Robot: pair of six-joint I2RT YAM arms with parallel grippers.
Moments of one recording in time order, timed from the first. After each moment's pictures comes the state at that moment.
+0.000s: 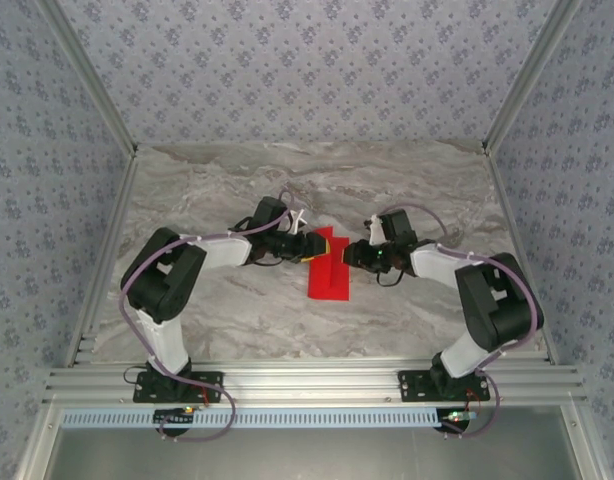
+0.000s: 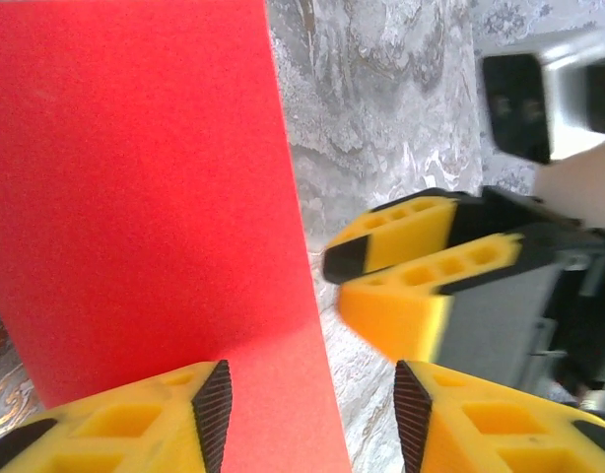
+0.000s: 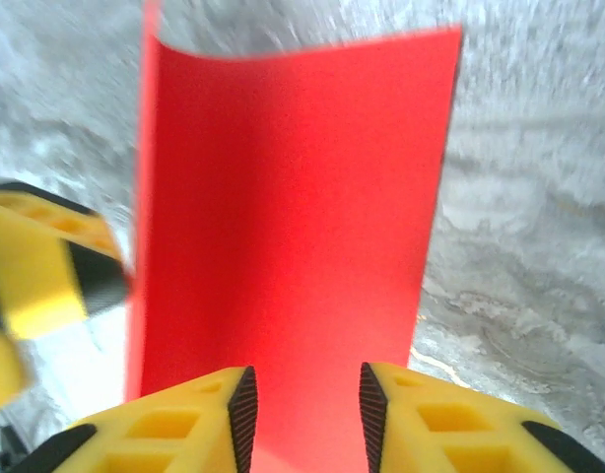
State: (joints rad) left arm -0.60 1.87 1.00 0.14 0.72 -0.76; right arm 0.35 1.57 0.74 -0.06 -0.52 0.55
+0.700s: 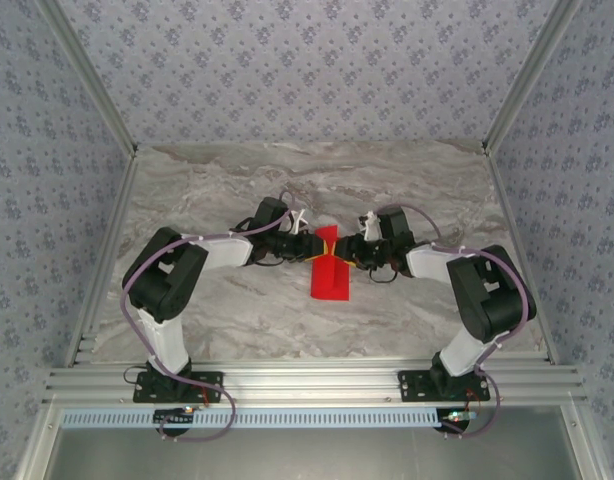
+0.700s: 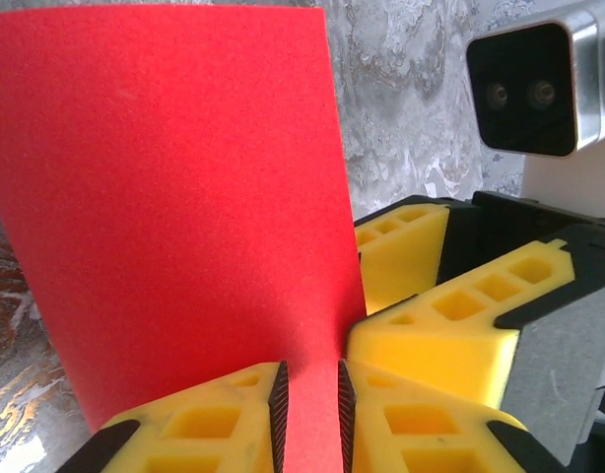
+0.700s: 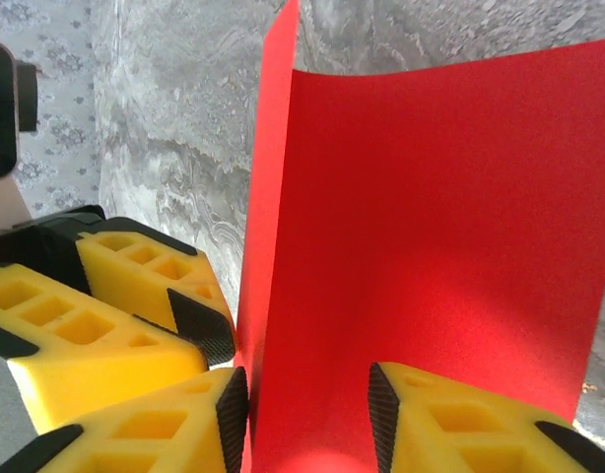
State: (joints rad) left arm -0.60 1.87 1.00 0.16 0.71 -0.77; right arm 0.37 1.65 0.72 0.15 -0.67 0.72
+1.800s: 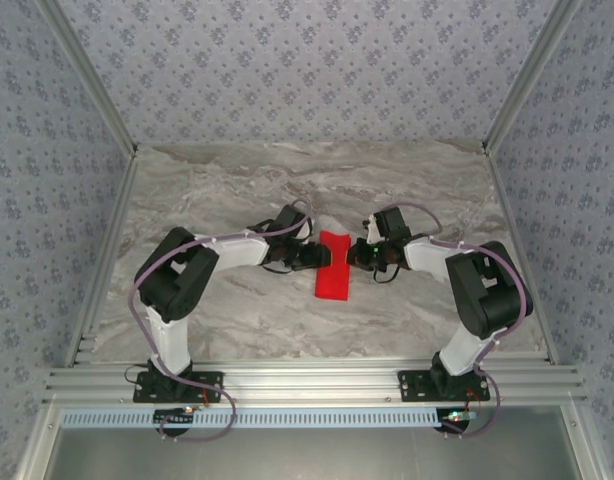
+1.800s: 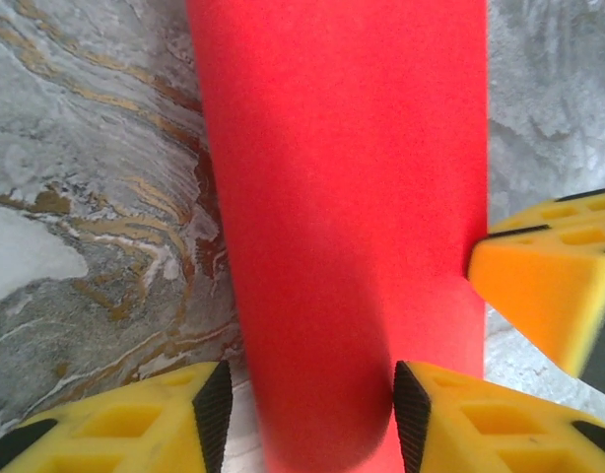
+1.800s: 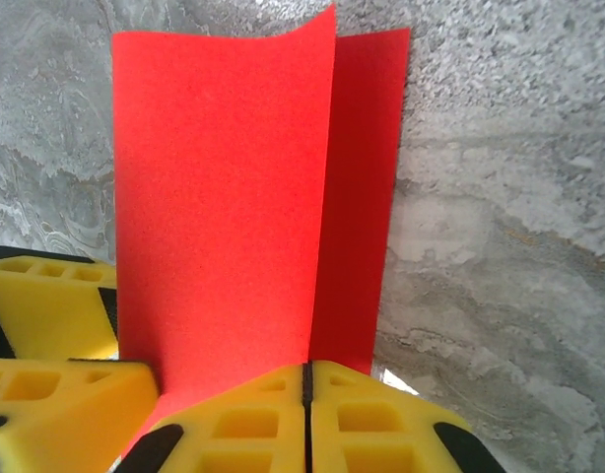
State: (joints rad) left arm -0.71 1.92 1.12 -0.17 0.38 -0.67; right arm 0.37 1.68 0.80 -0.12 -0.46 0.57
